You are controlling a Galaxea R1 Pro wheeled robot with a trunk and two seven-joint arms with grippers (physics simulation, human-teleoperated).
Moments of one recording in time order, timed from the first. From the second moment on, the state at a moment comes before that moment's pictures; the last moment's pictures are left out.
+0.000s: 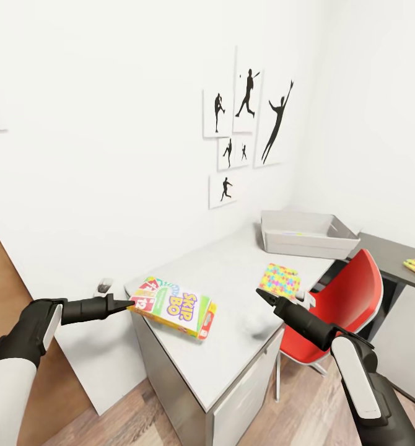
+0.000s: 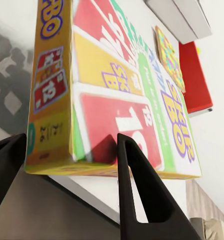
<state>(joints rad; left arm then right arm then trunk) -0.75 0.25 0.29 -0.79 -0.06 0.91 -1.21 -0.34 -0.05 -0.12 -1.50 -0.76 0.73 0.26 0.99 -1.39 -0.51</state>
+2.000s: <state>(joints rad) -0.79 0.29 0.29 -0.81 -0.05 1.02 -1.47 -0.33 -0.05 -0.12 -1.50 -0.77 0.72 0.28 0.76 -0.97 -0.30</state>
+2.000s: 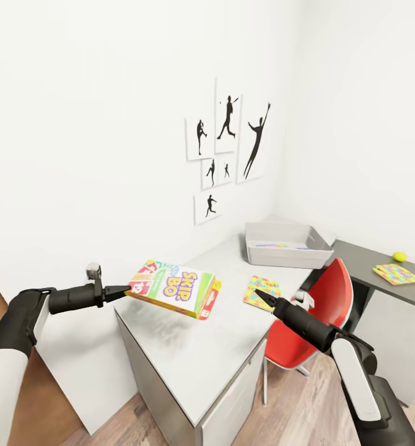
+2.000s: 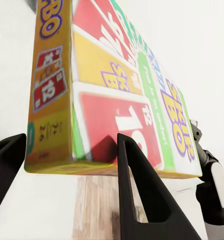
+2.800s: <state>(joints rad) -0.79 0.31 0.30 -0.81 -0.05 1.03 -1.47 -0.33 -0.05 -0.14 -1.50 -0.77 0.73 0.30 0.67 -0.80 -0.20</state>
